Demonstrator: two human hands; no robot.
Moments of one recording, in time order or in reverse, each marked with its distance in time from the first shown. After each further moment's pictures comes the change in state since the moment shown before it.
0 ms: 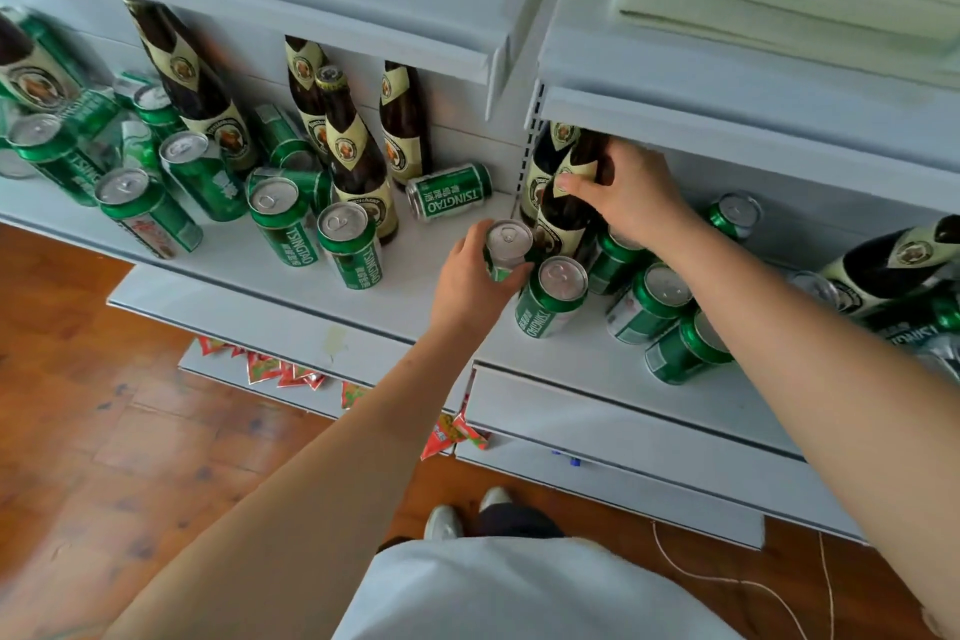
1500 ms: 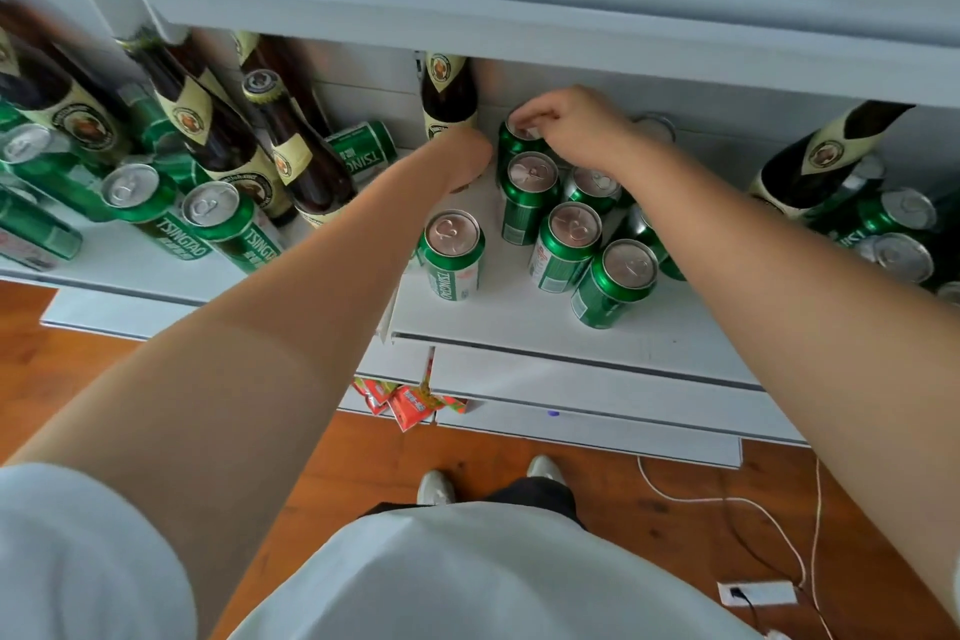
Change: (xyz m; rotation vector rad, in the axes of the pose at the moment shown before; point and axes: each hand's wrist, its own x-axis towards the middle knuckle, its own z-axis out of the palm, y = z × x) left_hand 0.096 0.088 0.072 0.112 -0.404 -0.391; right_hand 0.009 0.073 -0.030 0.072 -0.197 0.156
